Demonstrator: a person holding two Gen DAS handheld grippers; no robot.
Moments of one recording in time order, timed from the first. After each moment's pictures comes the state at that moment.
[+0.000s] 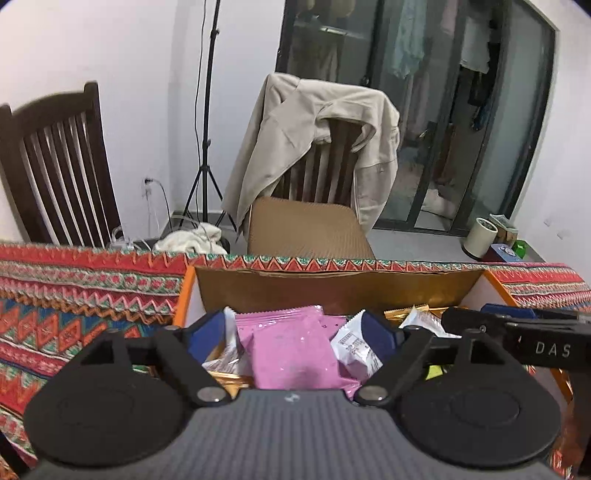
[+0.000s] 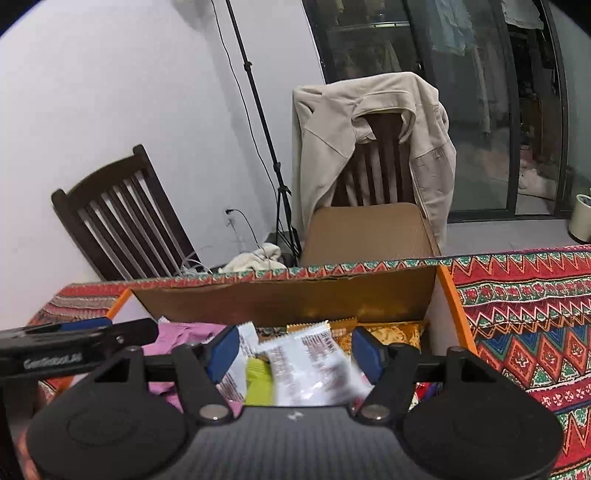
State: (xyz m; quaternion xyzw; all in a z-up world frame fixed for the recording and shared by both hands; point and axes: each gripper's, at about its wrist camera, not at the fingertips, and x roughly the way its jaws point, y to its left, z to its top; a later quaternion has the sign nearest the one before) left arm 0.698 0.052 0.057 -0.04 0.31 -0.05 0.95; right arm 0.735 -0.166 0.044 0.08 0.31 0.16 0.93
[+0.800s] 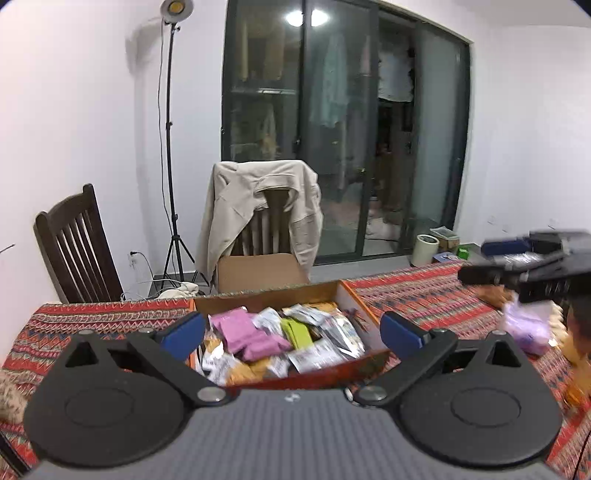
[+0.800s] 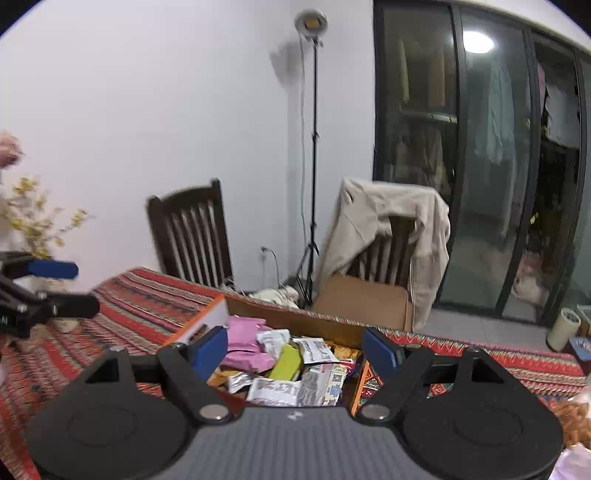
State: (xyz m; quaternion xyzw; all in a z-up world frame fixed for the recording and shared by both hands) left arm 0.404 0.012 0.230 0.02 0.22 -0.12 0.97; right arm 0.475 -0.245 0.233 -0.05 0.21 0.21 0.95
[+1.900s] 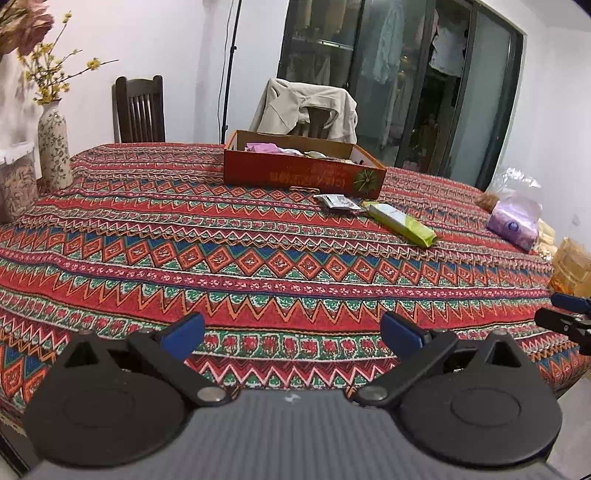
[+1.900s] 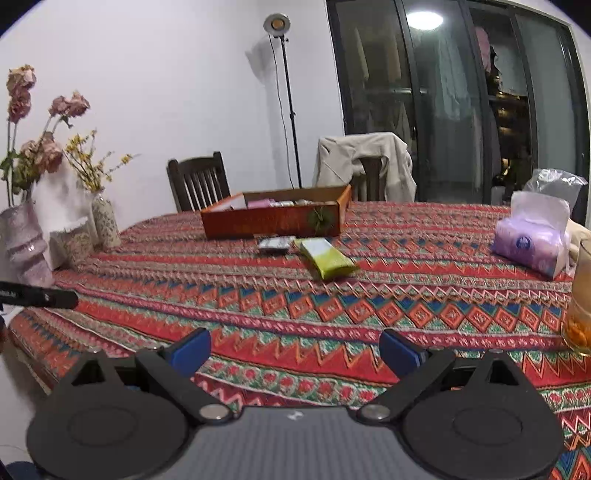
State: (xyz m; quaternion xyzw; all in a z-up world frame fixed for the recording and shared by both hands) left arm 0.161 0.000 0.045 -0.05 0.30 -0.04 0.95; right arm 0.165 -0.346 0.022 0.02 0.23 0.18 0.96
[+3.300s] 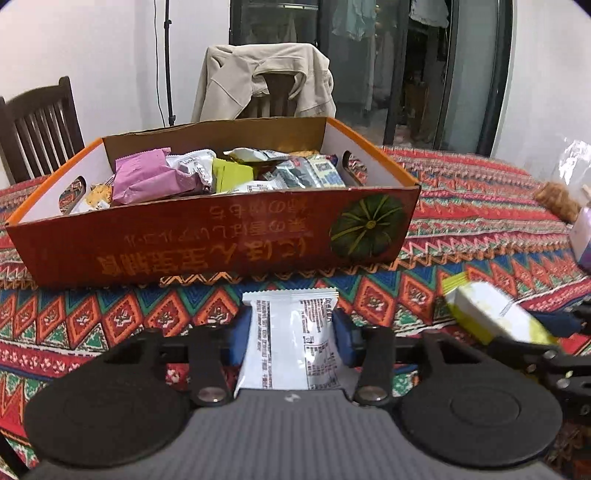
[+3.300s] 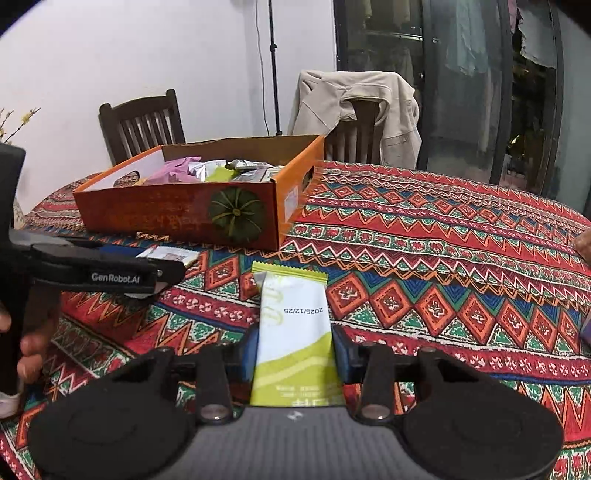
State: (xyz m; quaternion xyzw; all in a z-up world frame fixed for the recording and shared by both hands) left arm 0.515 -0.116 -0.019 0.01 0.34 -0.06 0.94; right arm 0.490 -0.323 -0.016 -0.03 0.32 0.17 0.93
